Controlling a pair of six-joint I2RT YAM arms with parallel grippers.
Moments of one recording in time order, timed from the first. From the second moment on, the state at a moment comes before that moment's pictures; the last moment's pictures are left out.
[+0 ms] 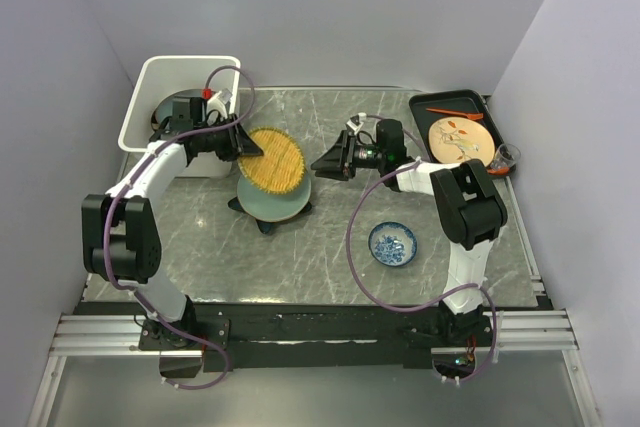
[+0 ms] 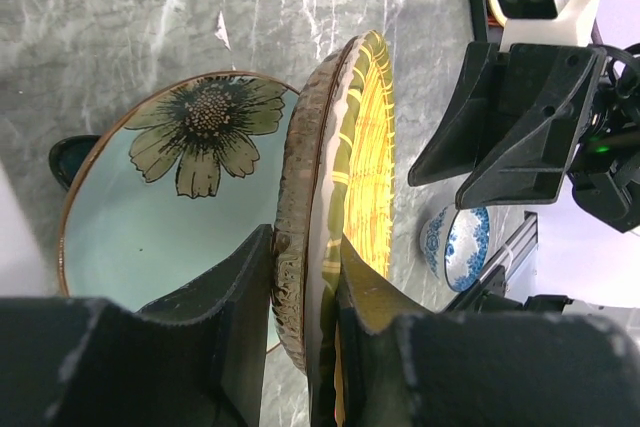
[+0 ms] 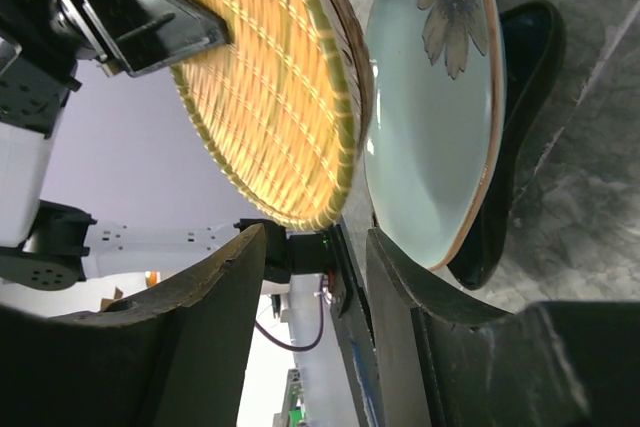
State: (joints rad) left arm -0.08 1.65 1.26 -0.35 0.69 -0.42; right arm 0.34 1.96 1.09 0.57 -1.01 1.10
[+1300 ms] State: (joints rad) left arm 0.26 1.65 1.38 -0.14 0.76 -0.71; right arm 0.34 1.90 1.14 0.24 -0.93 0.83
